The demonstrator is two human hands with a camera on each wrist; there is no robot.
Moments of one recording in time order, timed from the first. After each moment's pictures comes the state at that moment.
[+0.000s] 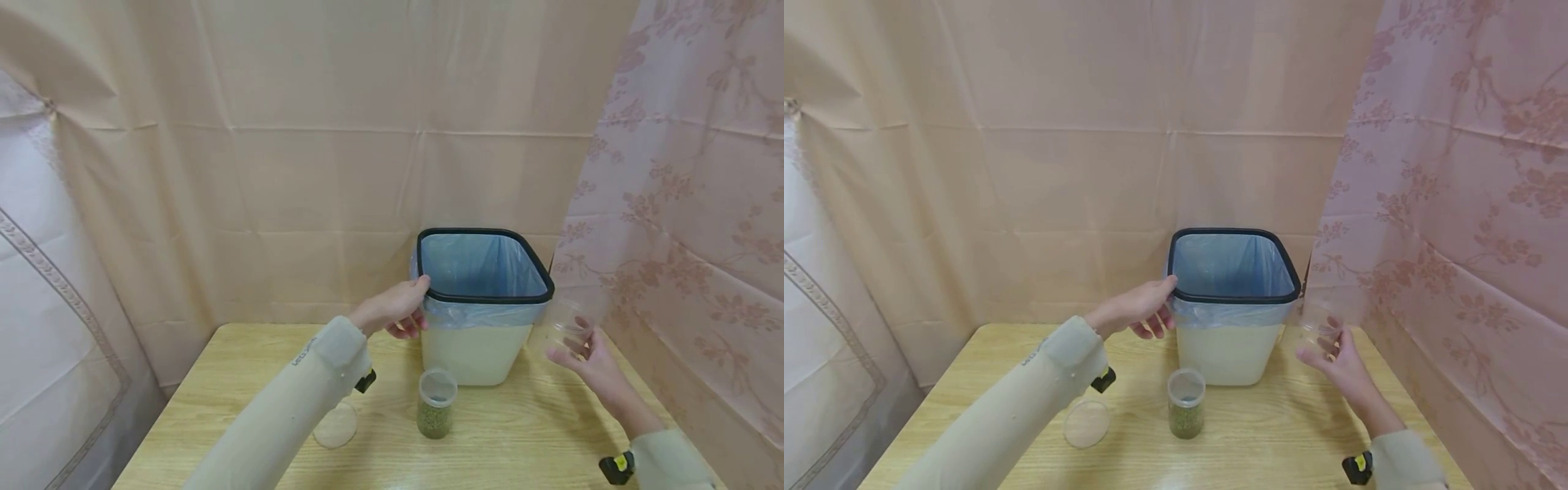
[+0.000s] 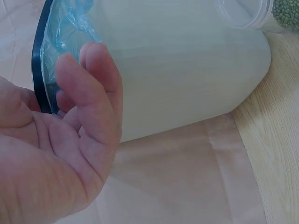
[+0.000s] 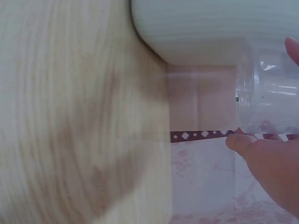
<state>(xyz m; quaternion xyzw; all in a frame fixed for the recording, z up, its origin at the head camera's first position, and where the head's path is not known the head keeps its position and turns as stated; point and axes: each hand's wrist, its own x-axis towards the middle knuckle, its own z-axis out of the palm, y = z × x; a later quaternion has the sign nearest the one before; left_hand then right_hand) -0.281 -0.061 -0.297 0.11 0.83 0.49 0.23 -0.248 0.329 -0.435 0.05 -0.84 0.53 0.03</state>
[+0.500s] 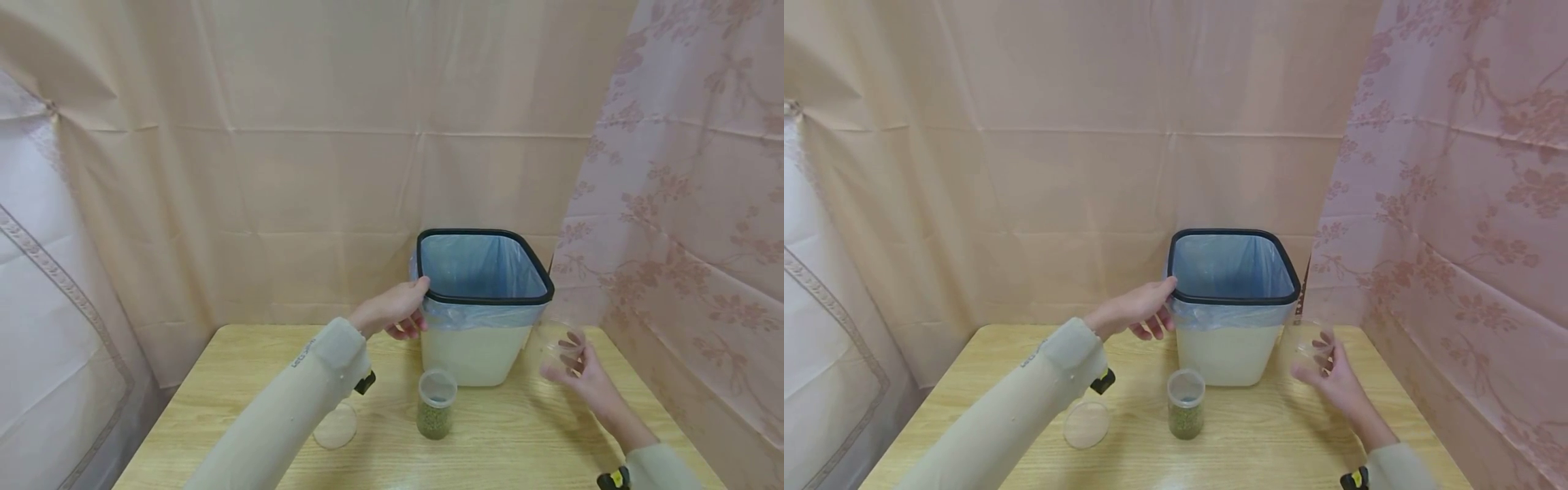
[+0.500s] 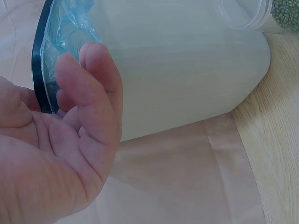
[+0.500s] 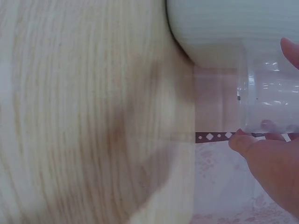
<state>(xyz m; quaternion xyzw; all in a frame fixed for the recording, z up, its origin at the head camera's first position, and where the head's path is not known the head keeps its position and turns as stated) -0.279 -0.062 -0.297 0.11 0.83 0.49 0.23 -0.244 0.324 -0.463 0.05 -0.84 0.54 0.02</state>
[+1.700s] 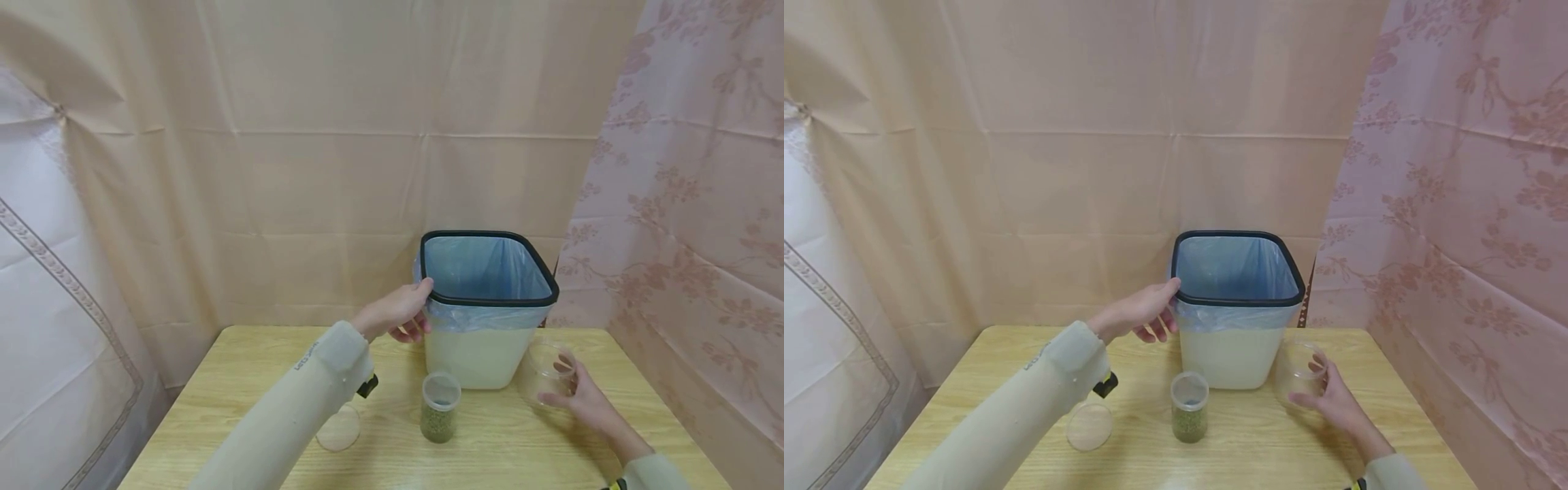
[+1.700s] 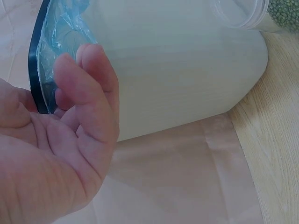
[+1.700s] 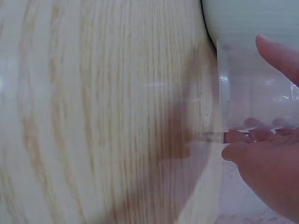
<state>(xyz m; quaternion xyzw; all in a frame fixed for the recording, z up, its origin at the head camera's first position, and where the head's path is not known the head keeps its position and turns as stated) -0.279 -0.062 -0.300 0.11 0.83 0.50 0.23 -0.247 0.322 -0.494 0.04 -0.85 0.52 -0.04</state>
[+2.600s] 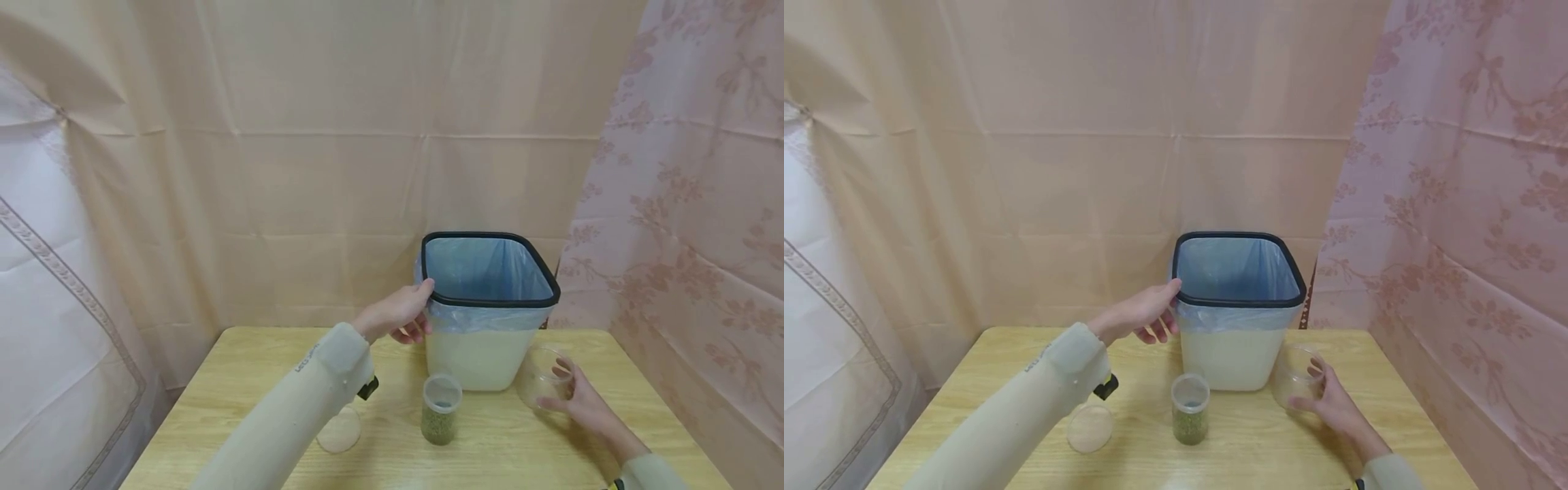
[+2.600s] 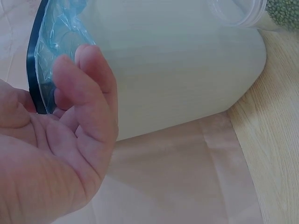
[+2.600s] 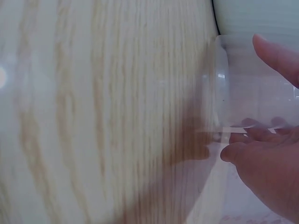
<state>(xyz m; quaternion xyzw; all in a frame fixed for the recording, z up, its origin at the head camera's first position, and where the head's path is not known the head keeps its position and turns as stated) -0.281 -0.060 -0.300 0.10 0.83 0.51 0.23 -0.250 0.321 -0.502 0.03 -0.86 0.50 -0.05</state>
